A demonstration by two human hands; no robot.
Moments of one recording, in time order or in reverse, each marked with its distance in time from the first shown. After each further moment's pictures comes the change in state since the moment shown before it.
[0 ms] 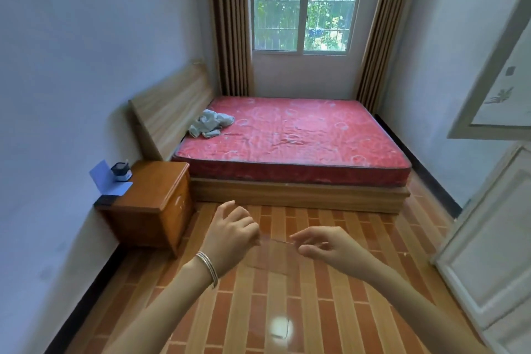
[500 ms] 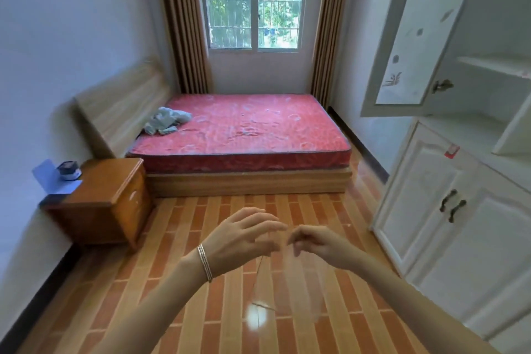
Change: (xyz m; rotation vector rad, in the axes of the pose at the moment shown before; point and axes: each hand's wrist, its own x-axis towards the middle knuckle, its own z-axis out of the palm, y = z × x) left_hand 0.019 0.226 -0.042 -0.129 0.218 0.616; right_hand -0.216 0.068 -0.052 0.039 0.014 0.004
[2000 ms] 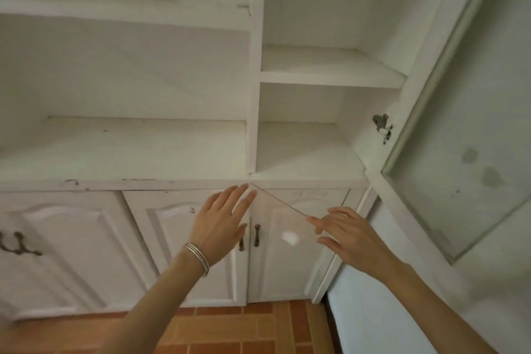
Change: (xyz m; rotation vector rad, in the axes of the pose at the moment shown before) left_hand 0.576 0.483 0.213 -0.684 0.146 0.656; right_hand -0.688 0.092 -0.112 -1.111 0.910 1.024
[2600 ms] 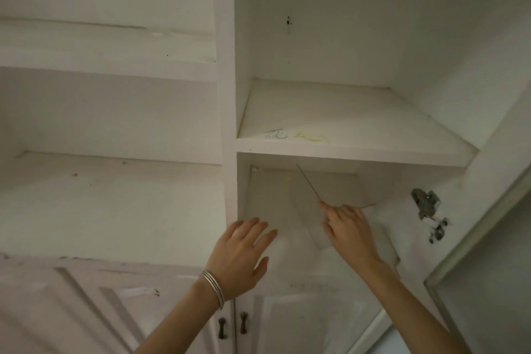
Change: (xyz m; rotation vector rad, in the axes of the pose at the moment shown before) left_hand 0.180 -0.033 0.111 -0.032 -0.039 0.042; right_hand 0.129 0.240 0.100 -0.231 0.118 0.328
